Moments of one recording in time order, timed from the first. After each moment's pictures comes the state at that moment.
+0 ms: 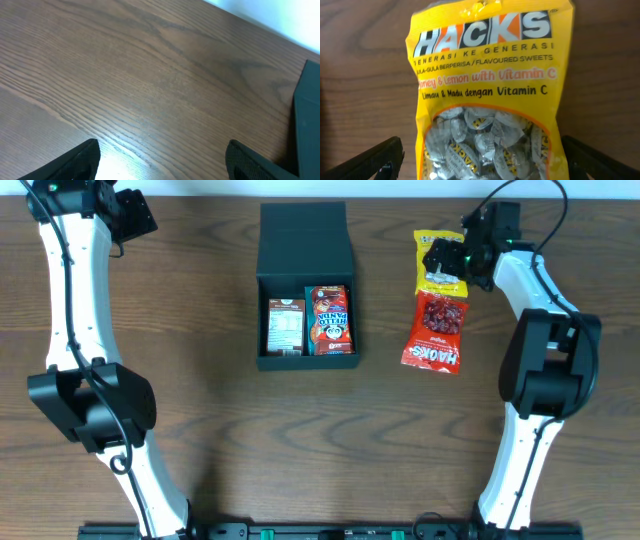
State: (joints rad) left arm 0.16 2.13 2.27 -1.16 -0.13 -0.25; right arm -0.08 2.37 1.84 -0.53 -0.30 0.20
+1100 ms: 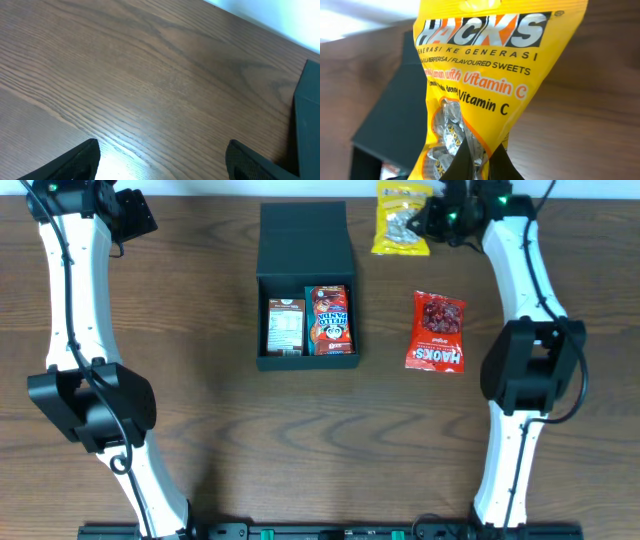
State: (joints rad) left arm 0.16 2.13 2.26 -1.16 -0.13 -0.25; right arm 0.04 2.41 2.29 -0.85 -0.53 0.24
